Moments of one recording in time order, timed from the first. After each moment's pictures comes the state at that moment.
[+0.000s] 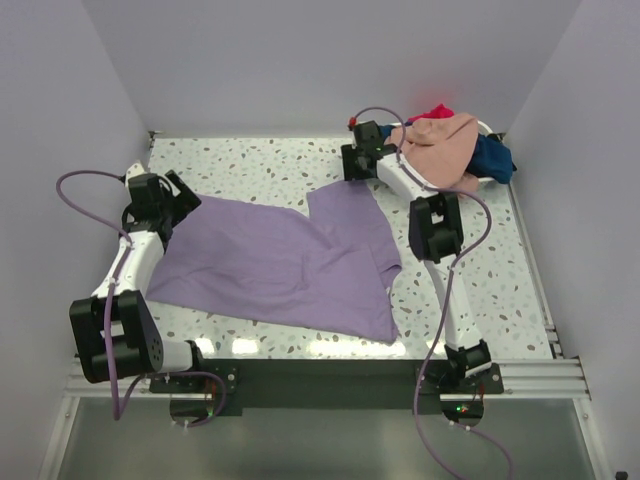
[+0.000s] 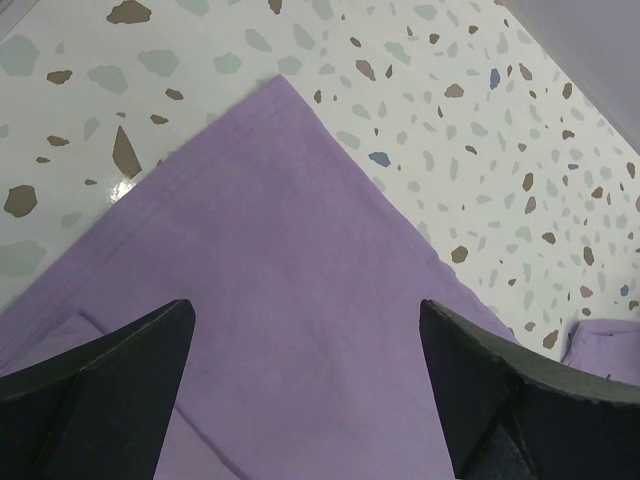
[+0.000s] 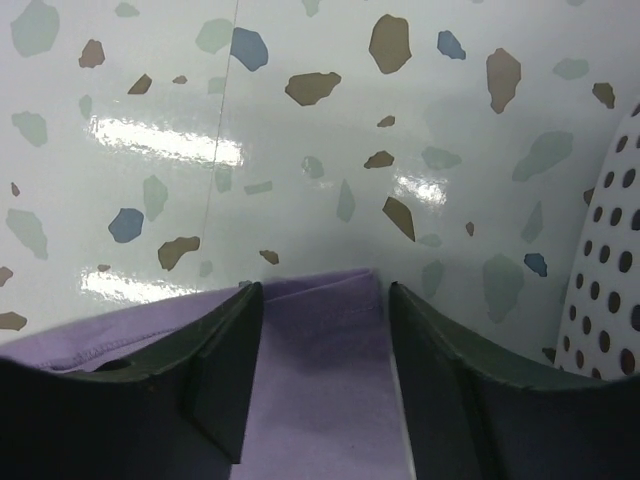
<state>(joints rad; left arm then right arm) 0.20 1.35 0.88 -0.14 -0.06 -0.54 0.35 2.56 2.26 -0.54 0.09 0.16</state>
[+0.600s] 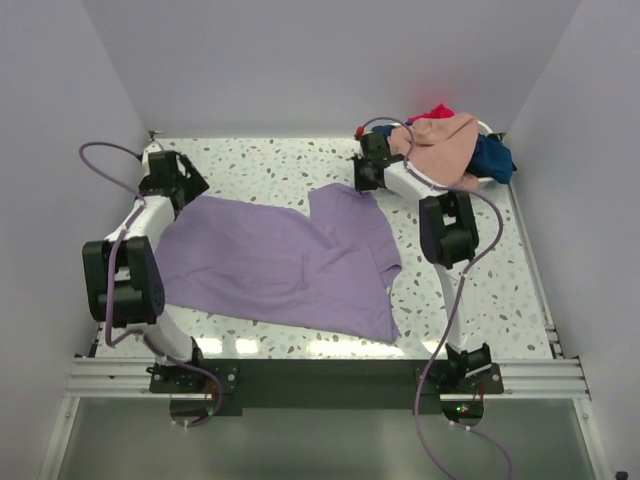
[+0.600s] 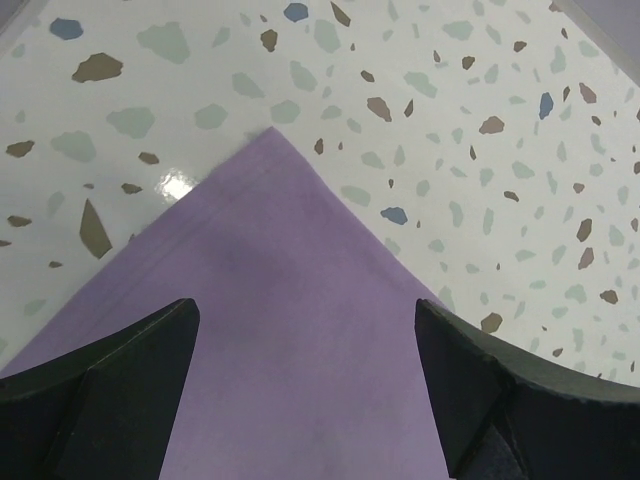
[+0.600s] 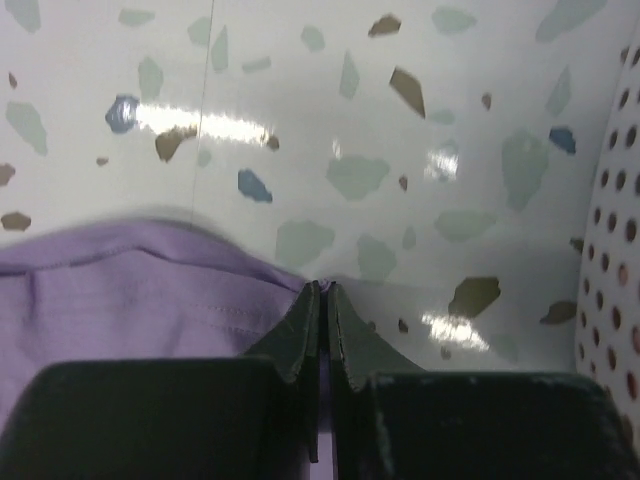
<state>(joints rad) 0.14 1.64 1.11 -0.15 -0.17 -0.51 0.35 2.40 1.96 -0.42 0.05 0.21</state>
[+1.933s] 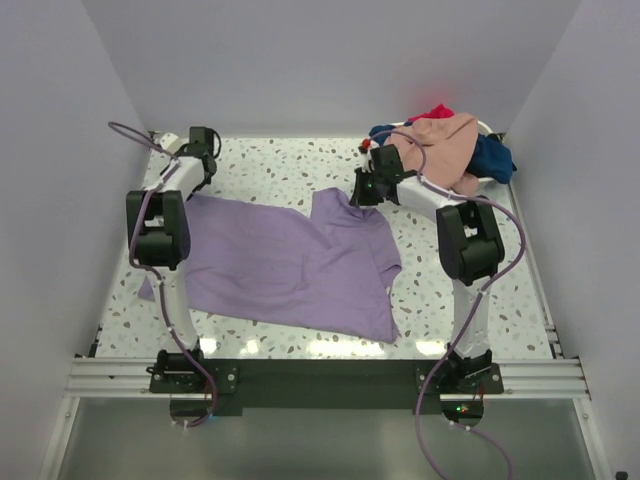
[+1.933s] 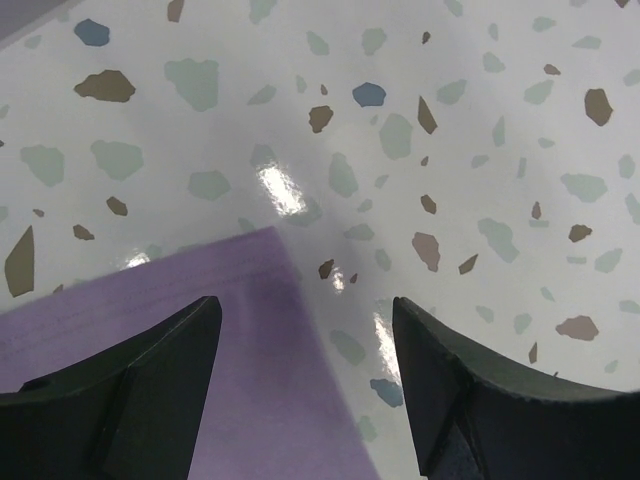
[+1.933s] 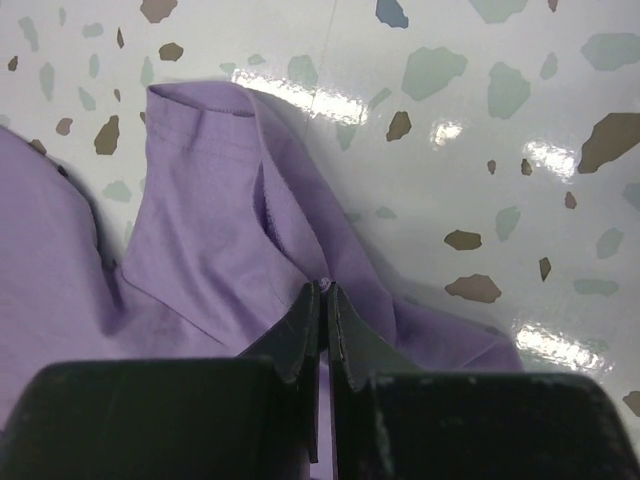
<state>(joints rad) 0.01 2.19 1.70 -0.46 -0.62 -0.80 0.35 2.10 1.53 -0.26 -0.19 0.29</state>
